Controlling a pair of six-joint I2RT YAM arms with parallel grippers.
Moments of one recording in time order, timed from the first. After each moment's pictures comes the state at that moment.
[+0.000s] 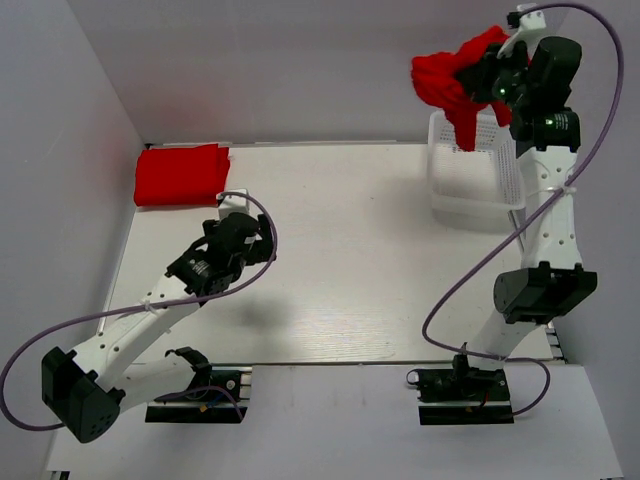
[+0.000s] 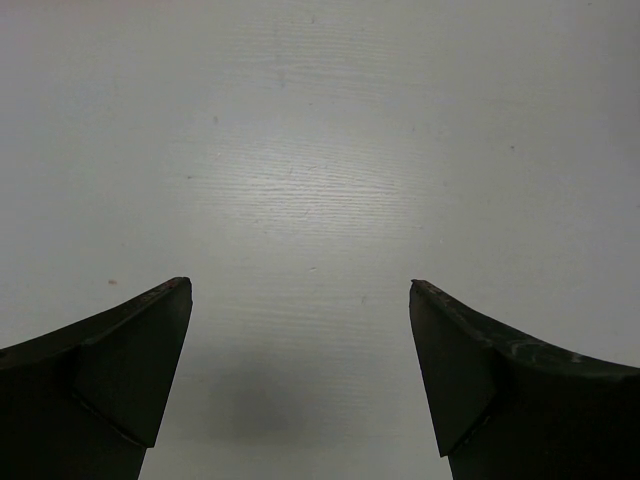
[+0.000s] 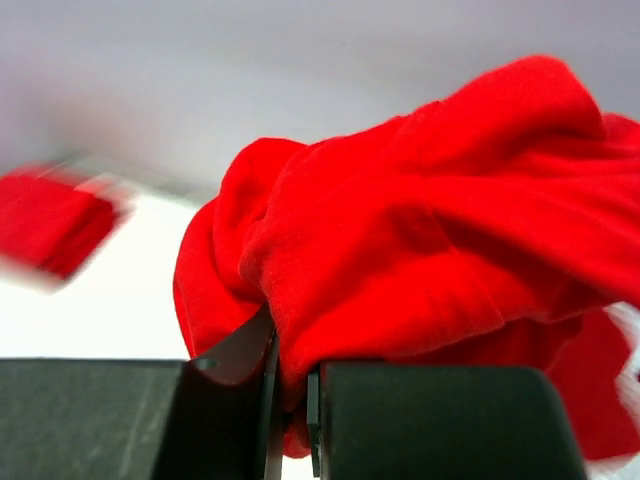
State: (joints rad) left arm -0.66 1.04 0.90 -0.54 -0.50 -0.49; right arm -0.04 1.73 2.12 -0.49 -0.42 0.06
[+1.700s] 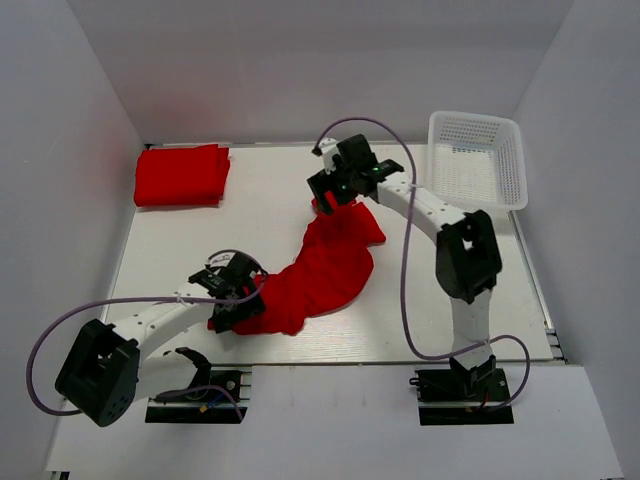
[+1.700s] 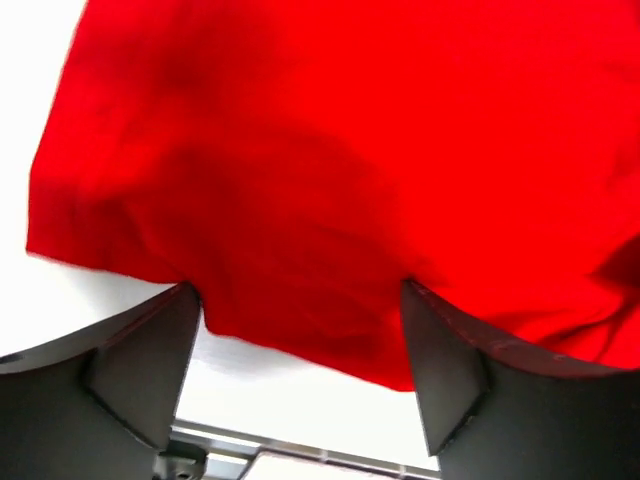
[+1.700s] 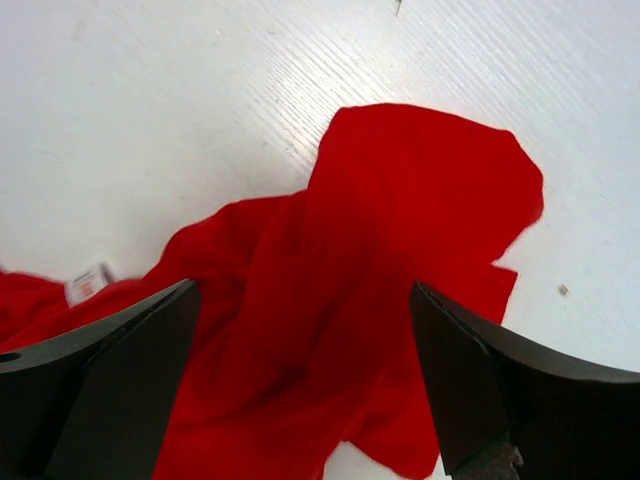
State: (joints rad) left arm -0.57 1.16 0.54 -0.71 -0.22 -0.99; right arm 0.57 2.00 1.72 -0.50 -0.20 -0.14
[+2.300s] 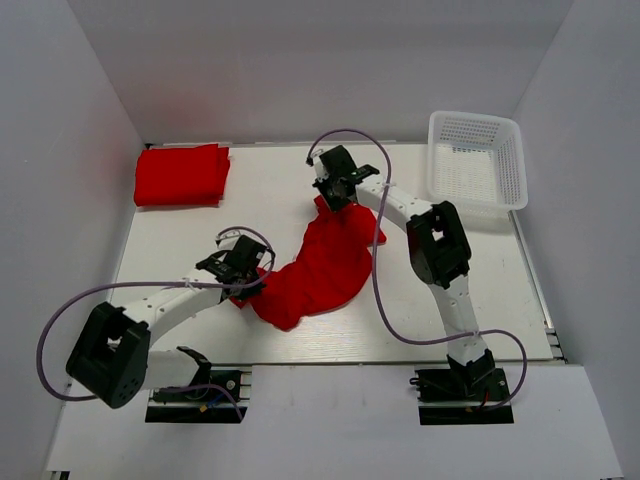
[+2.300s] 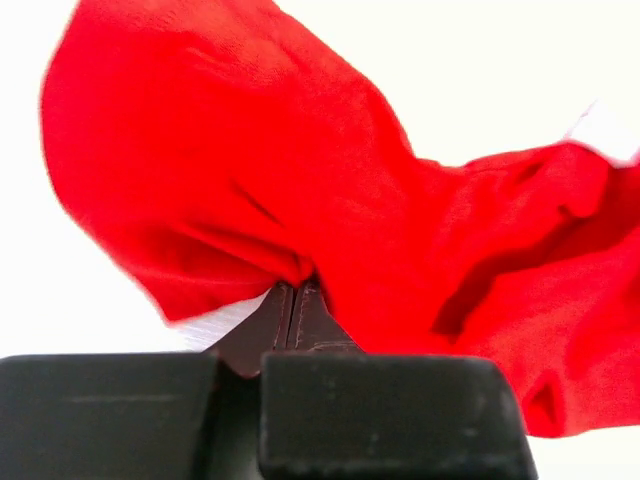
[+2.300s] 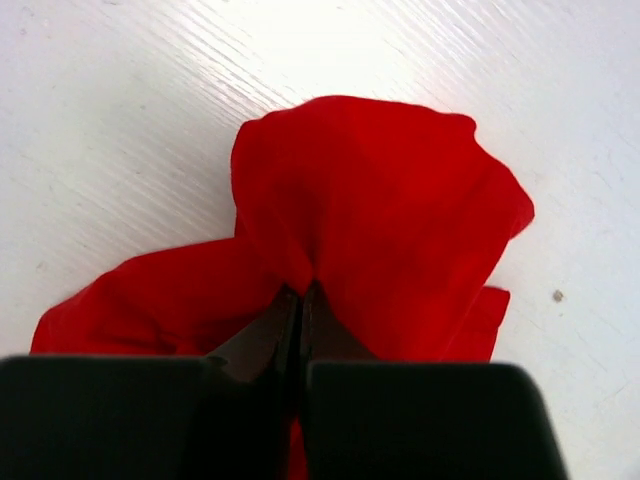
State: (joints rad) left arm -0.56 1.28 0.63 -0.49 -0.27 -0.91; right arm 0.61 2.28 1.92 -0.55 0.02 -0.12
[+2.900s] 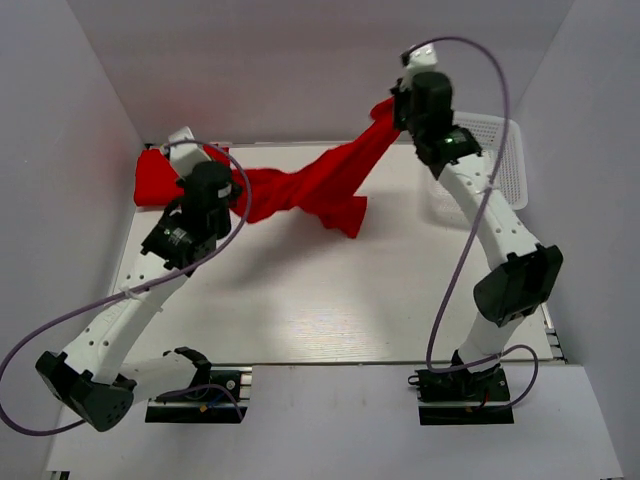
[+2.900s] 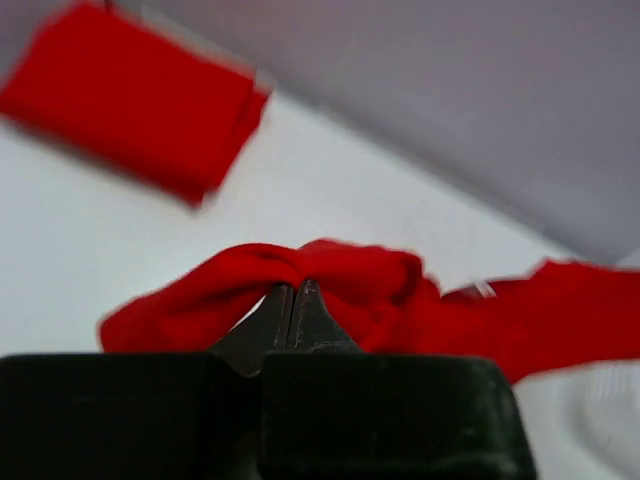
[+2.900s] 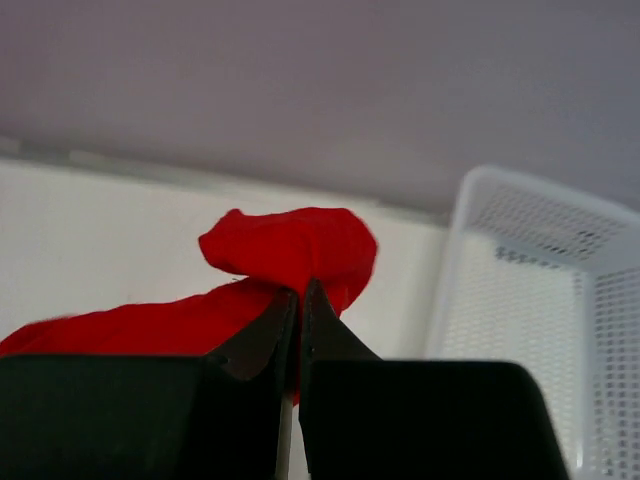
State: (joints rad) left arm -0.55 1.10 1.20 -0.50 -0.74 -0.64; right arm 0.44 1.76 1.85 -0.38 0.24 -0.02
